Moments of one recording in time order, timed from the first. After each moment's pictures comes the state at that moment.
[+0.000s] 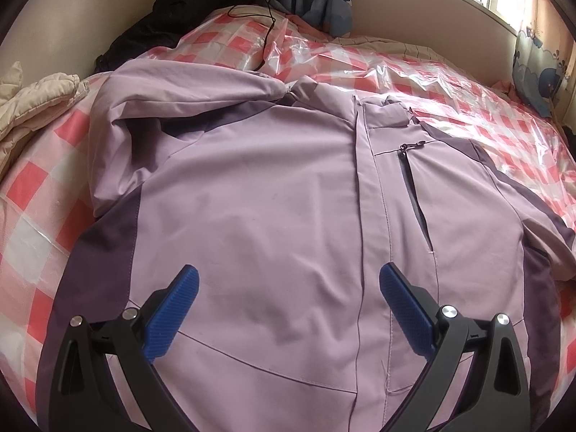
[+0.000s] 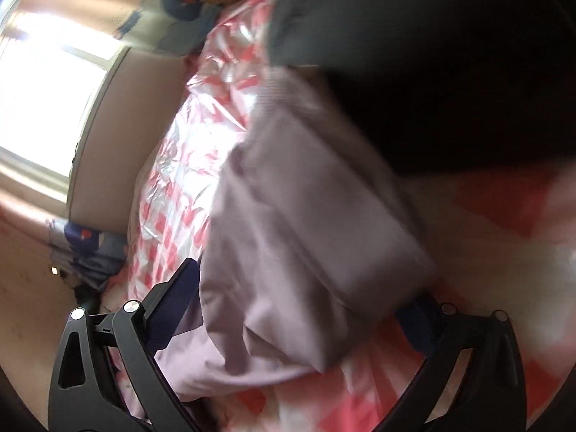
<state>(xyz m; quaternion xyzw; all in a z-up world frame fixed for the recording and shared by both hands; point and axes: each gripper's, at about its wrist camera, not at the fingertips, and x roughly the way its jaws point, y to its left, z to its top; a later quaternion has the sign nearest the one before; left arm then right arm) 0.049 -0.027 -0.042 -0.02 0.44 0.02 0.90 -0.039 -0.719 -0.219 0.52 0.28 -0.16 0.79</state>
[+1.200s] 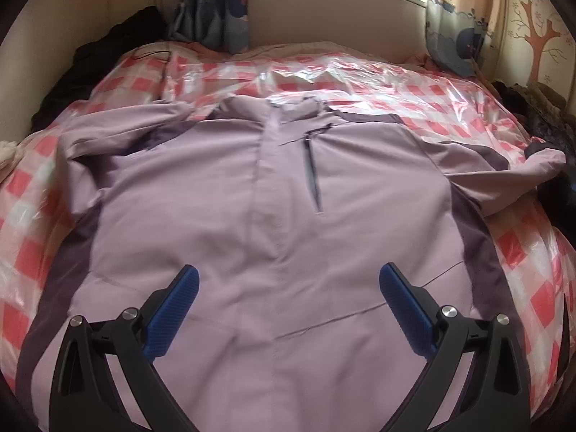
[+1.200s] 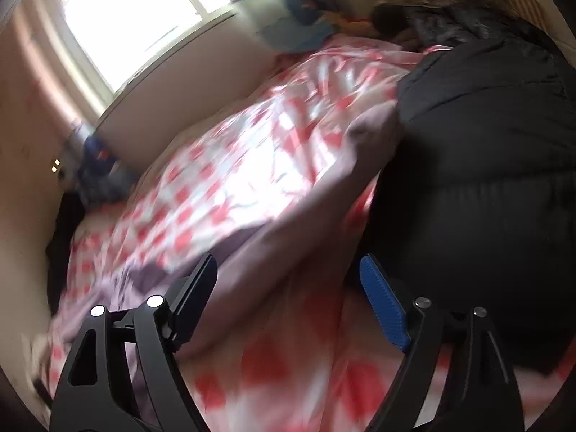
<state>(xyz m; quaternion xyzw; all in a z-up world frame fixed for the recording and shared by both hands) -0.016 -0.139 -0.022 0.03 0.40 -0.09 0.91 -0.122 -0.687 -0.022 0.28 0.32 -0.08 0.90</state>
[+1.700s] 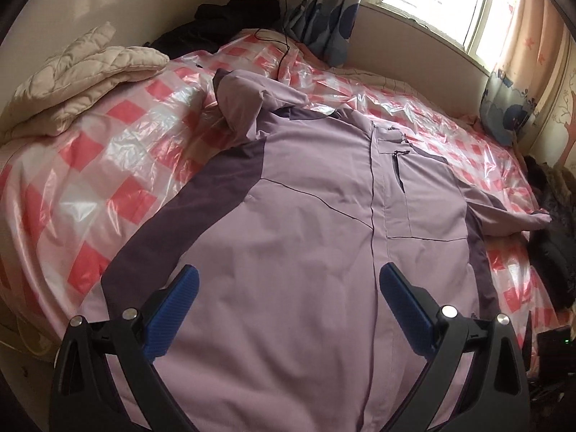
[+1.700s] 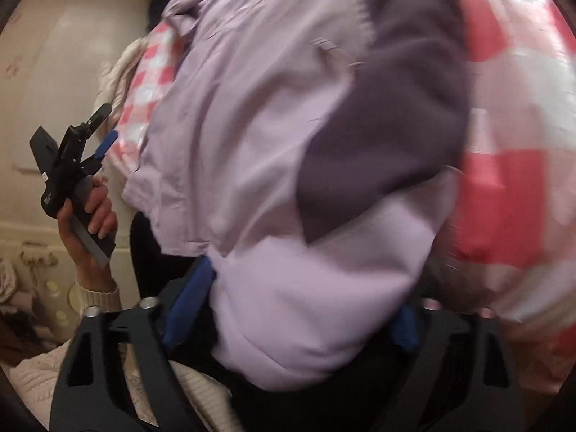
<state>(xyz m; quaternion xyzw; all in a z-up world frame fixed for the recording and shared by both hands) -0.164 0.023 0.029 -0.11 0.40 -0.01 0.91 -0.250 -0.362 -0.119 0.23 0.63 0.29 0.68</state>
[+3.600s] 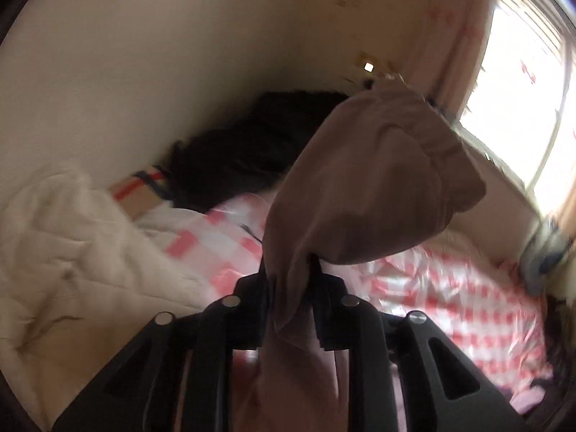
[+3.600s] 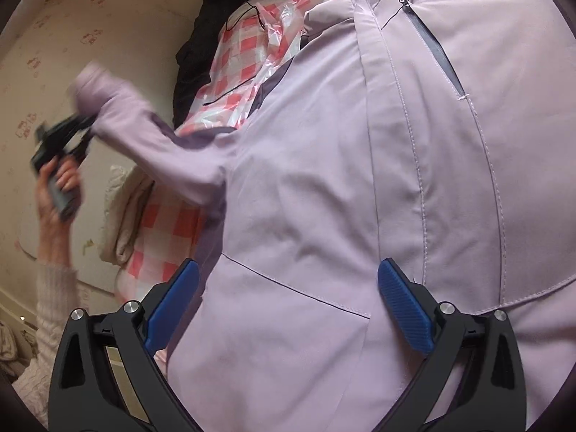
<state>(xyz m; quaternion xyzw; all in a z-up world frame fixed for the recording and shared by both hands) 0.115 0.249 0.186 -0.22 0.26 0.11 0.93 0.025 -0.246 -0.118 0.30 0.47 0.29 0.78</state>
